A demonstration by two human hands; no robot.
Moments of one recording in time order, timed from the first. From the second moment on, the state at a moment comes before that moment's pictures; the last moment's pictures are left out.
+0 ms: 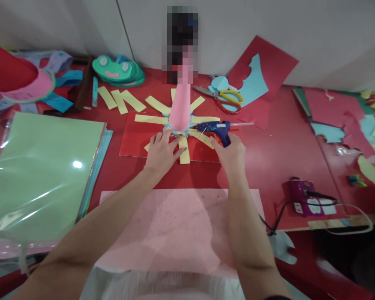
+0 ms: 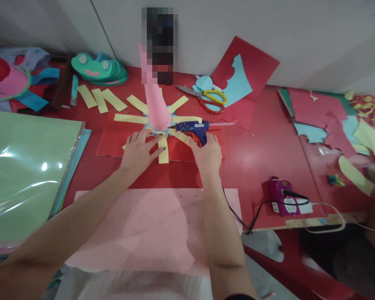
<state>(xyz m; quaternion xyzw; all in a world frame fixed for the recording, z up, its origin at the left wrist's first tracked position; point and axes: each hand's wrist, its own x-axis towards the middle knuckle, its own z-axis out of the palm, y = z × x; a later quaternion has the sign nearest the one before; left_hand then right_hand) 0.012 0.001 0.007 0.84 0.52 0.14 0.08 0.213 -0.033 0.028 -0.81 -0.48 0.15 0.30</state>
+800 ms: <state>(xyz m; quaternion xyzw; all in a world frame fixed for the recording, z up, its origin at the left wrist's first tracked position) 0.015 0.008 -0.002 0.79 0.56 0.21 0.15 0.208 -0.030 0.023 -0.82 -0.48 0.15 0.26</state>
